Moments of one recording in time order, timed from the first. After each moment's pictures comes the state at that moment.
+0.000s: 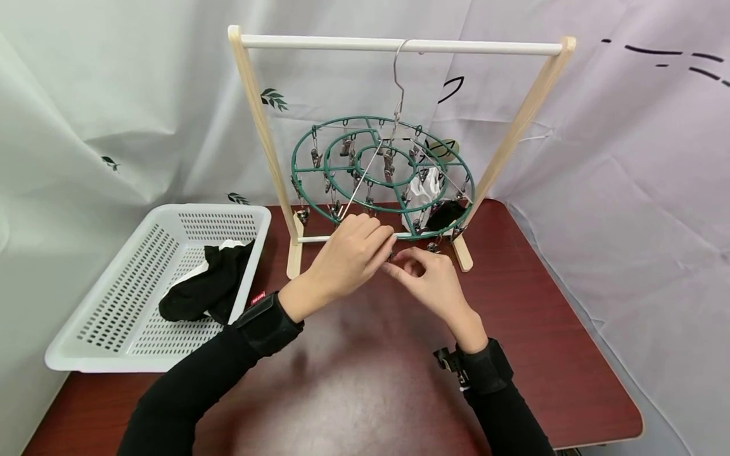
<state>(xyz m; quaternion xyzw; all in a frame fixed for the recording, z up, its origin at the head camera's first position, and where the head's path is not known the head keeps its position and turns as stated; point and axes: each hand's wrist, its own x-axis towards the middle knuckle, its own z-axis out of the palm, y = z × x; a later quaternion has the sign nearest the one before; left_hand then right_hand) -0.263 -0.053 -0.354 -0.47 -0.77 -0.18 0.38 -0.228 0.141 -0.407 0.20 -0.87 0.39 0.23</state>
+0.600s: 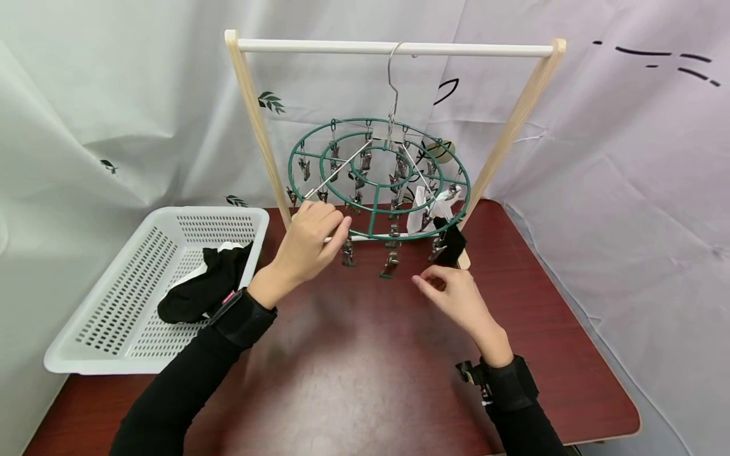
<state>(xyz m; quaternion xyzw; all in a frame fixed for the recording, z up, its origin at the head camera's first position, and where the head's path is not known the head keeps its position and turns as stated) -0.290 -0.098 -0.359 -0.45 -0.75 -0.26 0.40 -0.207 0.185 -0.420 0.15 -0.92 0.33 0.16</state>
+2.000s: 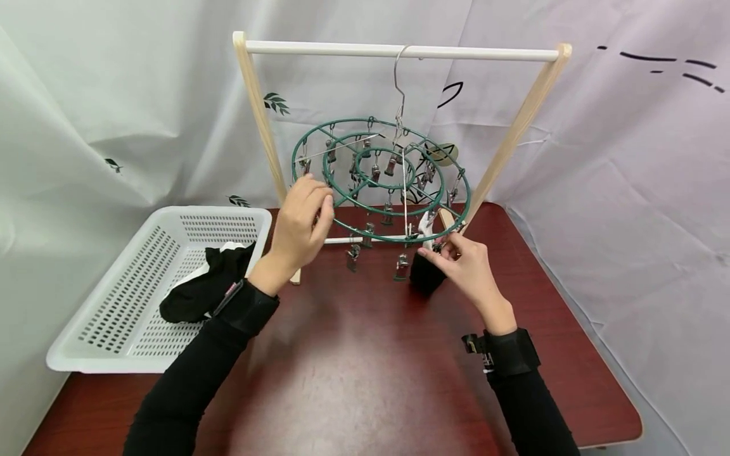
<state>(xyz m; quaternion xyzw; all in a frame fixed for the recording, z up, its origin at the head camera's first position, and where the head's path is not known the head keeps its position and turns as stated) -0.308 -0.105 -0.350 -0.41 -0.71 -0.33 0.47 -0.253 0.201 -0.410 0.22 -0.85 0.36 0.32</state>
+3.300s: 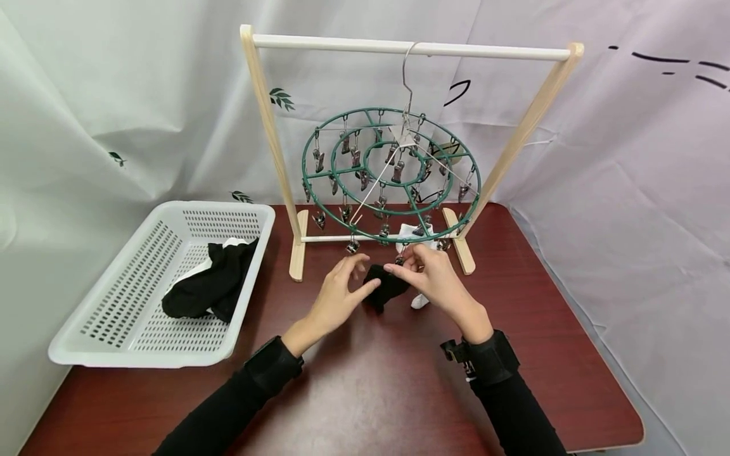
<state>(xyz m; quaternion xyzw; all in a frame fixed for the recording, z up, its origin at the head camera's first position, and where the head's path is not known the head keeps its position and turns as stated) -0.247 -0.071 -0.454 -0.28 -0.82 -0.48 0.14 -0.239 0.144 -0.402 0.26 -0.87 0.39 0.17</state>
